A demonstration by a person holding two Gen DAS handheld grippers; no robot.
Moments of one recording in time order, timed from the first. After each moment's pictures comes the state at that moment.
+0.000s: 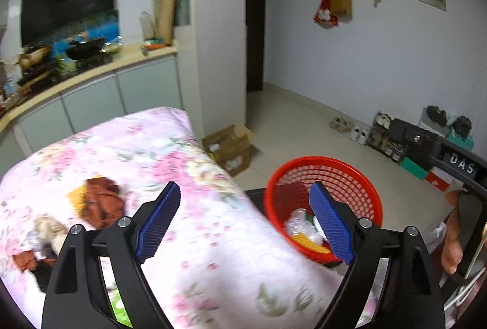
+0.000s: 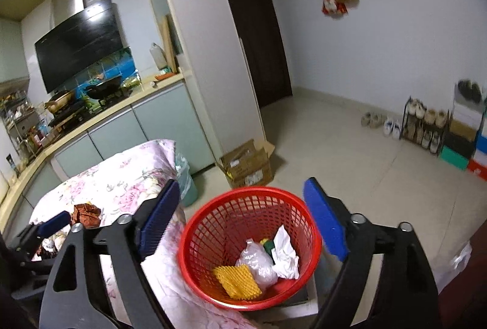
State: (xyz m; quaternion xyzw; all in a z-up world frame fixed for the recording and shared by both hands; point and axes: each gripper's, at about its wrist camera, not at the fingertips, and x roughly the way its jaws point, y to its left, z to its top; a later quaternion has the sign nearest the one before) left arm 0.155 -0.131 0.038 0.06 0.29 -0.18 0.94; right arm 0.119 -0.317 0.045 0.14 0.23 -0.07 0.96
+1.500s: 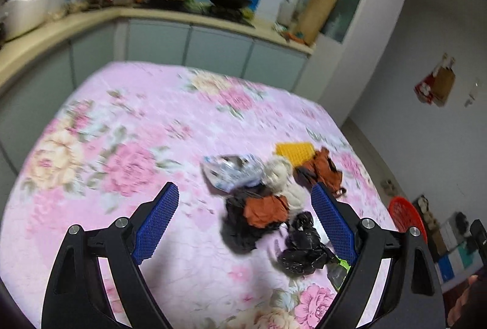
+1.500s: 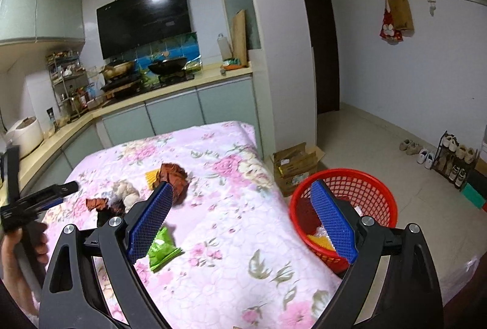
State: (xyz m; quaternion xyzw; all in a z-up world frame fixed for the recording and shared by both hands) left arm 0.132 0.165 0.027 -0.15 0.33 0.00 0.93; right arm 0.064 -0.166 0.065 0.08 0.23 0.04 0.97
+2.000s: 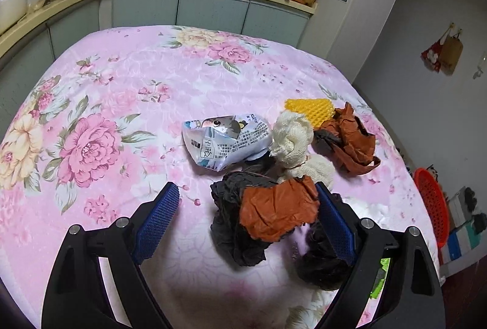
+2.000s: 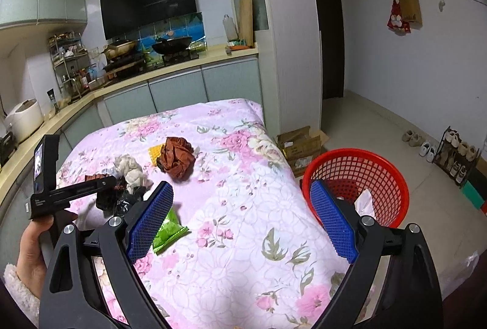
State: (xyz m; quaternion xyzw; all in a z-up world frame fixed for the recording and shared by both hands) left arm 0.180 0.148 -0.031 -0.12 0.40 -0.01 0.91; right arm 0.068 -0.148 0.044 0.06 0.26 0.04 0.96
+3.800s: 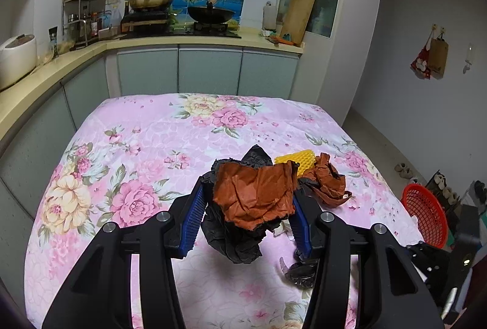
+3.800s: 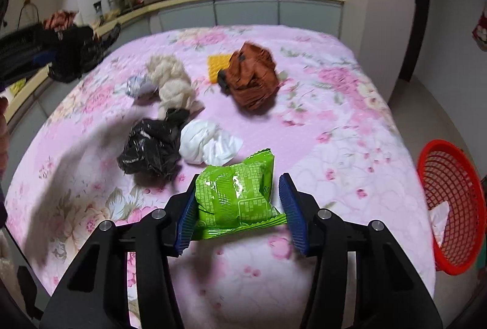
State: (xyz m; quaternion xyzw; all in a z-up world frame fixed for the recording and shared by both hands) left arm 0.139 0.147 0.046 -0.07 0.30 0.00 0.95; right arm 0.141 -0.062 -0.032 -0.04 0.38 0.20 0.90
